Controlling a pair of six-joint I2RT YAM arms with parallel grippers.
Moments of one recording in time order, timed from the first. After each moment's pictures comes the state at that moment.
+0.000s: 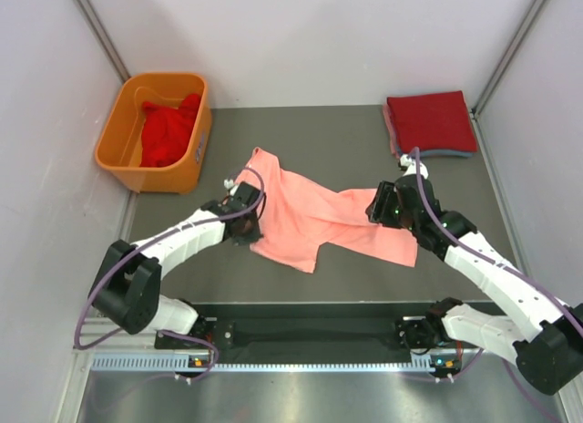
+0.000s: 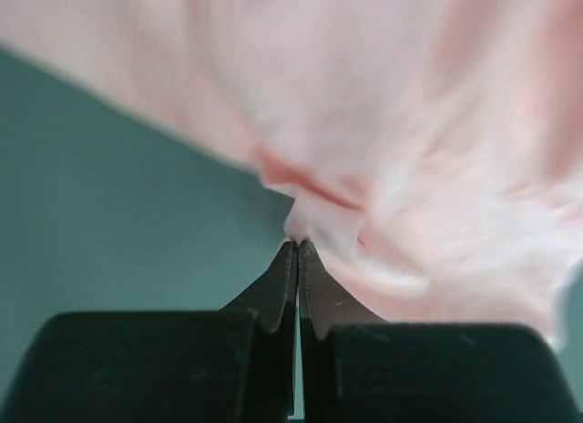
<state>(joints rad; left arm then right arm) -0.55 1.40 0.80 -0.56 -0.17 -0.69 0.53 1.00 0.81 -0.48 0.17 0.58</state>
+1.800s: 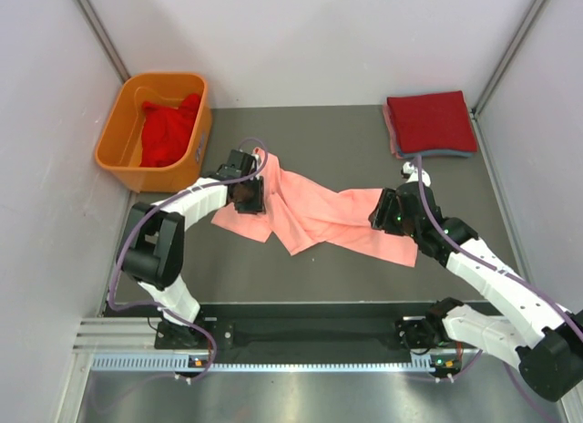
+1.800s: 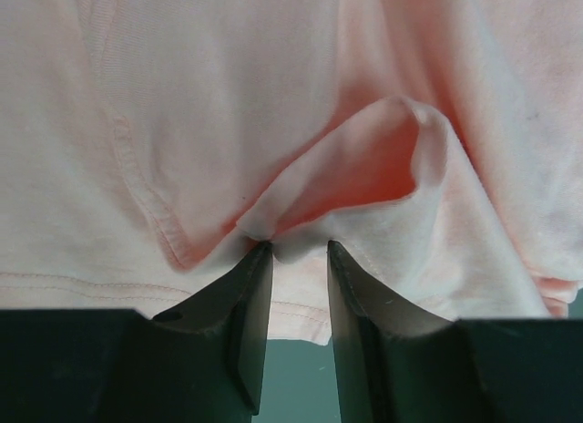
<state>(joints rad) -0.35 1.70 1.08 -0.42 0.11 -0.34 0.53 0.96 0.75 -0.49 0.18 0.60</state>
